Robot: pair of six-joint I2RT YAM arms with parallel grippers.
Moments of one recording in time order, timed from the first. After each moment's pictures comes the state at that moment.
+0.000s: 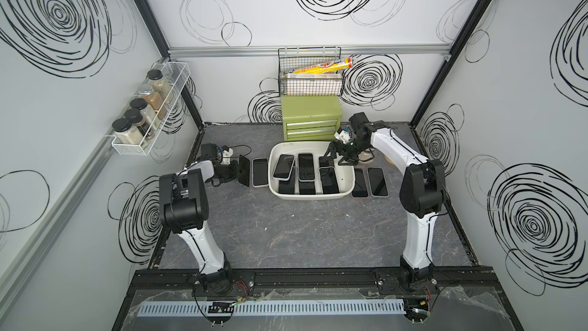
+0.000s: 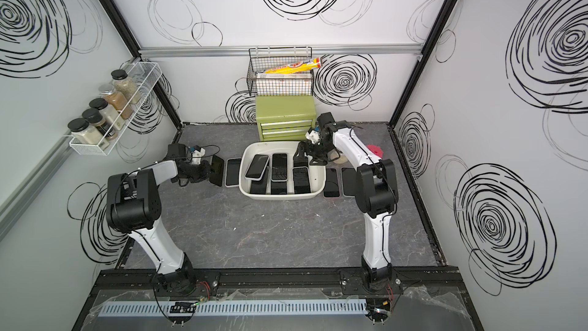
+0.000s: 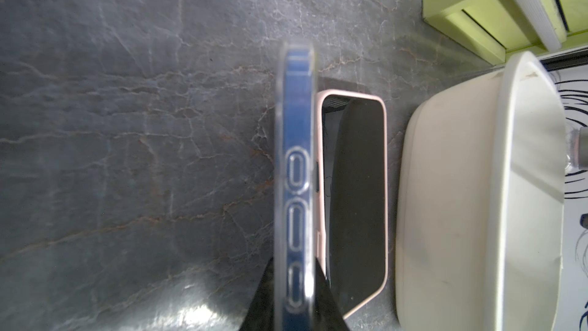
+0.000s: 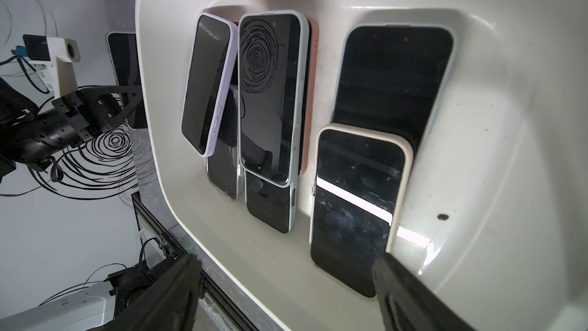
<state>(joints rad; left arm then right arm) 0.26 1.90 1.14 -0.37 0.61 -0.13 0.32 2.06 1.81 -1.02 -0.58 0.30</state>
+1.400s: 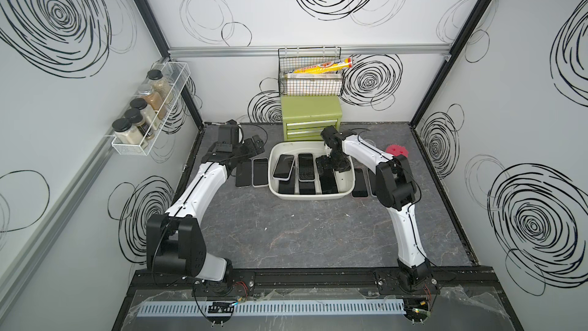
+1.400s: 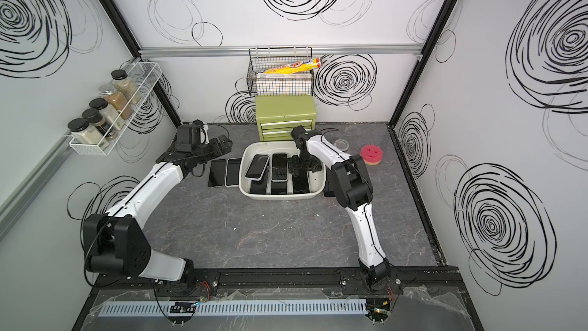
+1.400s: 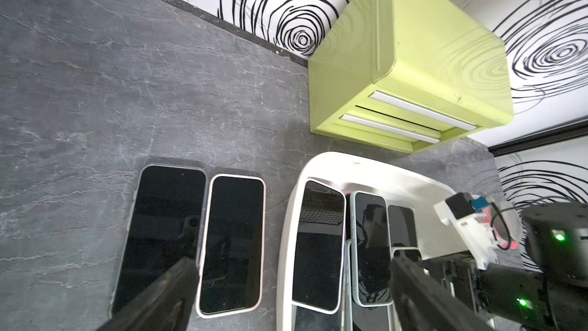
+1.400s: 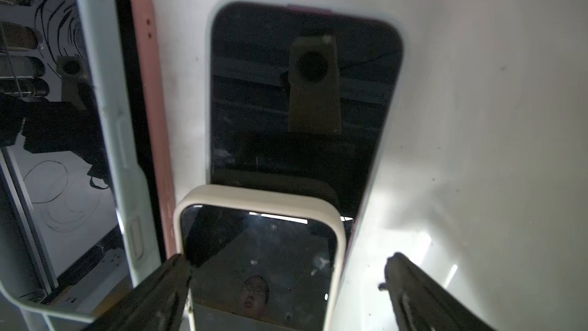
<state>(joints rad) -0.07 1.47 1.18 -0.38 0.15 -0.49 0.50 2.30 1.95 -1.06 -0.04 0.35</state>
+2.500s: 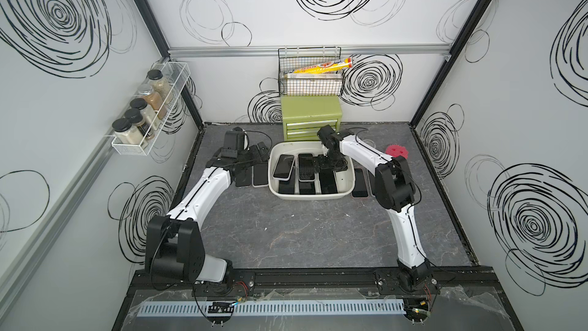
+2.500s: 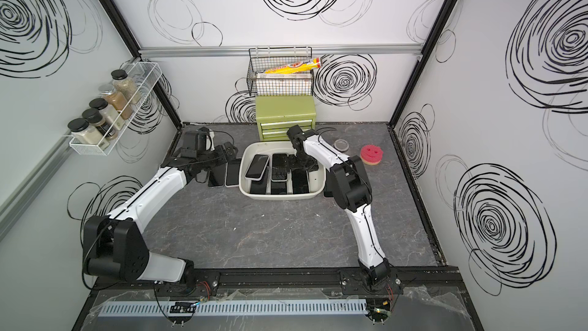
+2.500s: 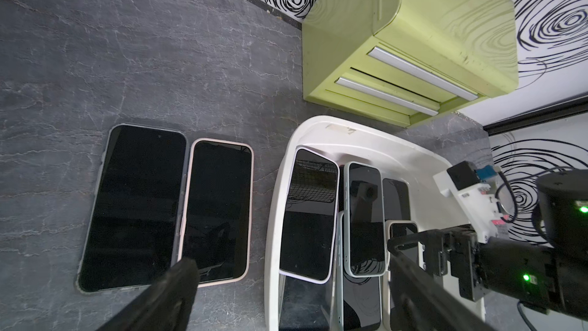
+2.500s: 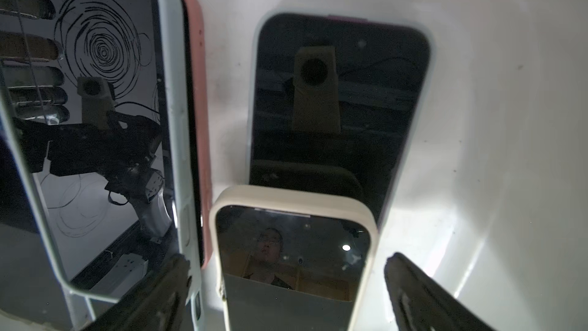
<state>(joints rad) -0.11 1.45 1.10 -0.38 0.18 -0.51 0.52 2.28 1.95 -1.06 -0.02 0.39</state>
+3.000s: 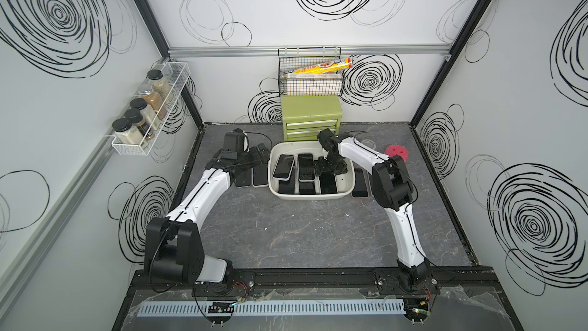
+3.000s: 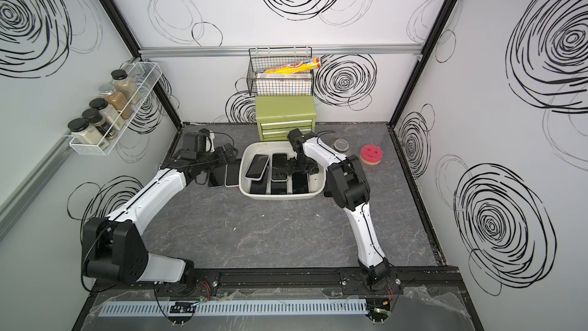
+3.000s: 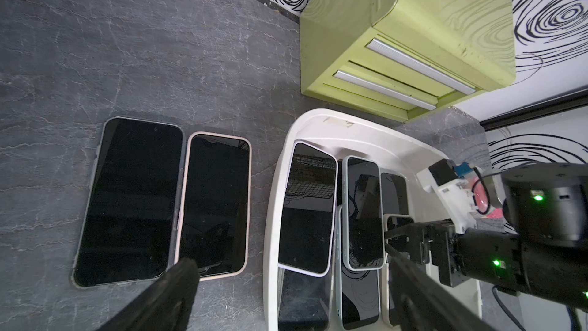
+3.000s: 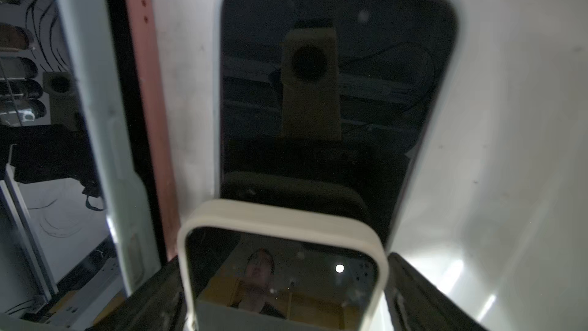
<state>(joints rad) -0.11 1.43 1.08 -0.37 0.19 -0.51 0.52 2.32 1.93 -1.04 -0.02 0.38</state>
